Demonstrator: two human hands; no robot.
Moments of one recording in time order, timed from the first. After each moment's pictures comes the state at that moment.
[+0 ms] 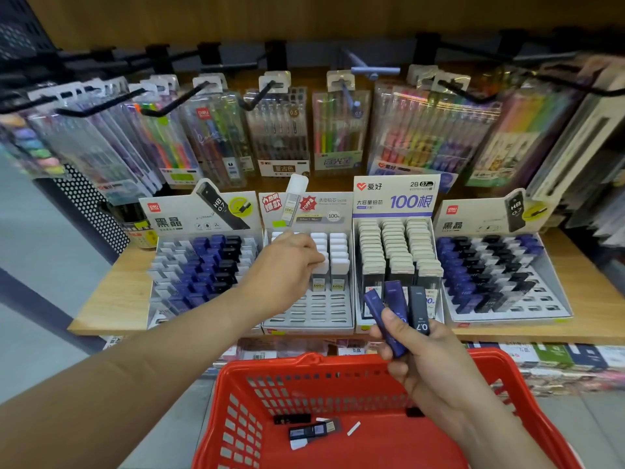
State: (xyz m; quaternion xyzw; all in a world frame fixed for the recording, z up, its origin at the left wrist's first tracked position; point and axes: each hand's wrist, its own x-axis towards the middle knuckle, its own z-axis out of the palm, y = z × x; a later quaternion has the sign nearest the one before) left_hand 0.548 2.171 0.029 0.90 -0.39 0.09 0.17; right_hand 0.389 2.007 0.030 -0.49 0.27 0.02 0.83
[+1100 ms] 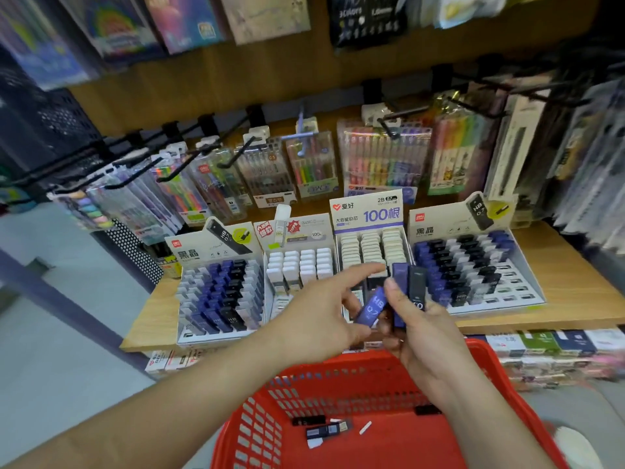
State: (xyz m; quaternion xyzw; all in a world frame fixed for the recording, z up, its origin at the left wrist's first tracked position) left_hand 0.425 2.113 0.108 0.87 -0.31 -0.16 0.35; right_hand 0.364 1.980 0.065 -0.48 0.21 -0.05 0.85
